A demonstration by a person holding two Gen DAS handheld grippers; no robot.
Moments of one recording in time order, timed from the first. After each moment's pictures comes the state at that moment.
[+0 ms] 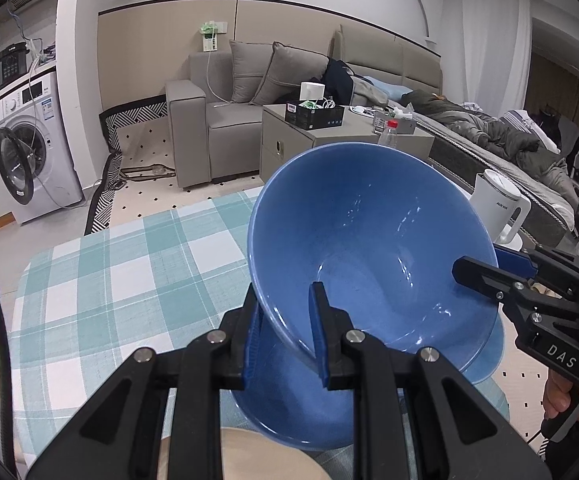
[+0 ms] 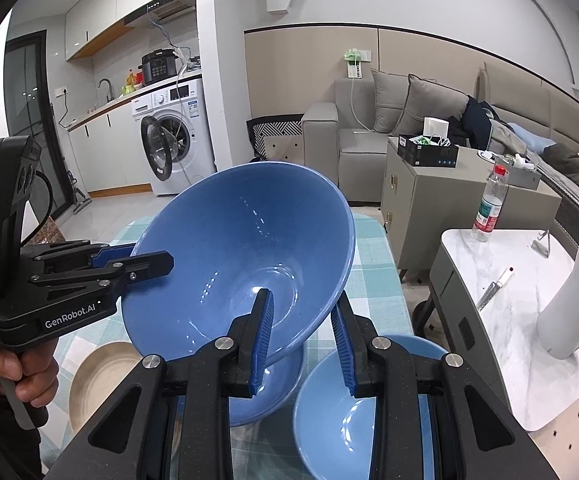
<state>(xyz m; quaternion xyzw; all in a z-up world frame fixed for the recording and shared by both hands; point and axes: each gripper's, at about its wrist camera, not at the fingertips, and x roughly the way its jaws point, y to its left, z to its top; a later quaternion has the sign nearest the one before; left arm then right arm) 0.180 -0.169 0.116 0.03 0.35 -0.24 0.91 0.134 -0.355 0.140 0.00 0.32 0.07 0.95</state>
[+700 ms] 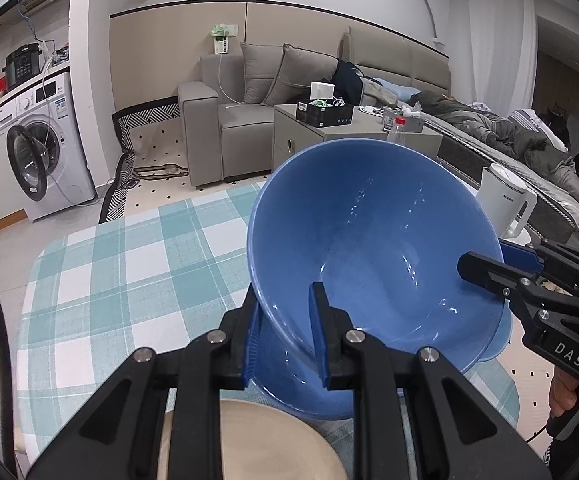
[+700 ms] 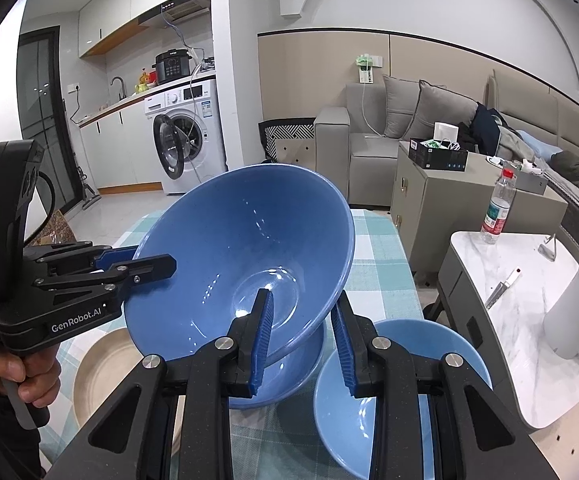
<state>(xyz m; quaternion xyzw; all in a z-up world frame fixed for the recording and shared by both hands) 0.154 -0.158 0.104 0.03 0.34 -0.22 0.91 0.116 -0.345 0.131 -0.01 0.31 0.08 0.95</state>
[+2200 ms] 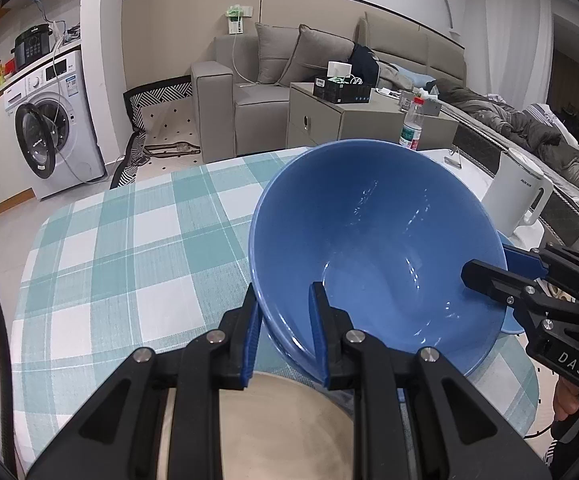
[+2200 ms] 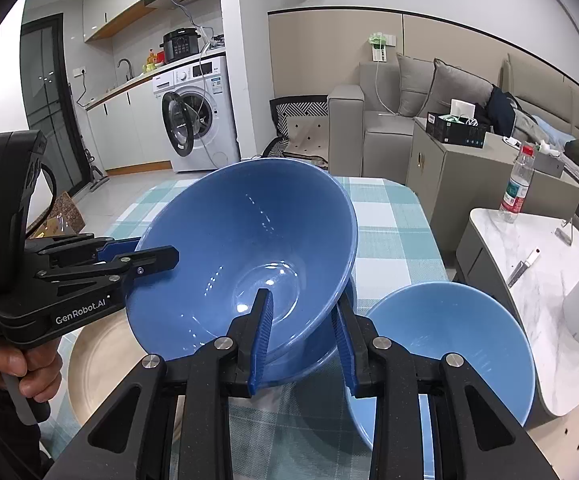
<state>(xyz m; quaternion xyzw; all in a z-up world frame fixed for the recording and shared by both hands) 0.156 -0.145 0.064 0.03 0.37 -0.19 0.91 0.136 -0.336 0.086 -0.01 0.35 0.11 0.93</state>
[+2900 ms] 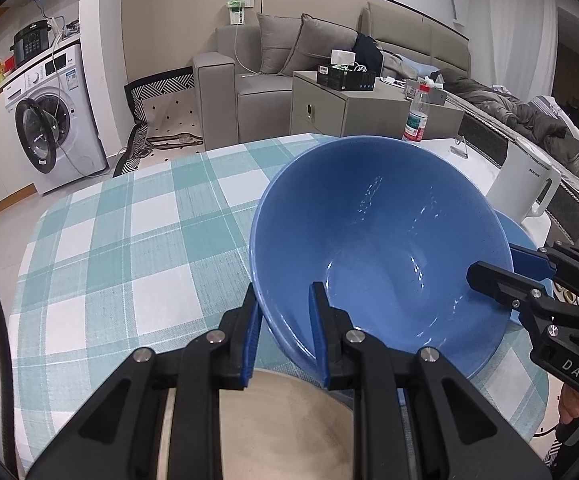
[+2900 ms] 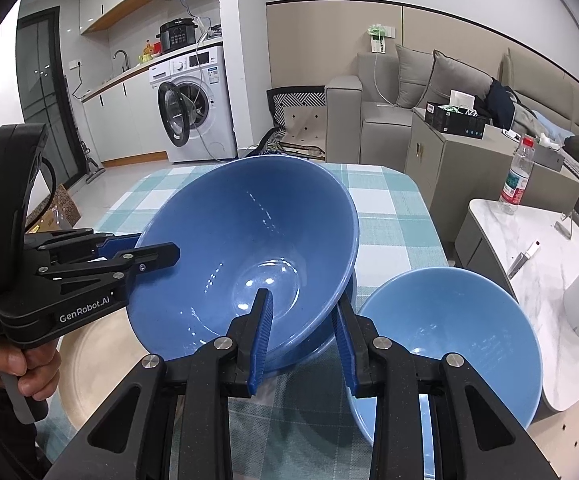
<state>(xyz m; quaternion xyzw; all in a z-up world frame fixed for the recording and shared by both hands) 0.164 -0.148 0.047 0.04 0.38 -0.19 0.90 0.137 -0.335 0.070 -0.02 0.36 0.10 0.93</state>
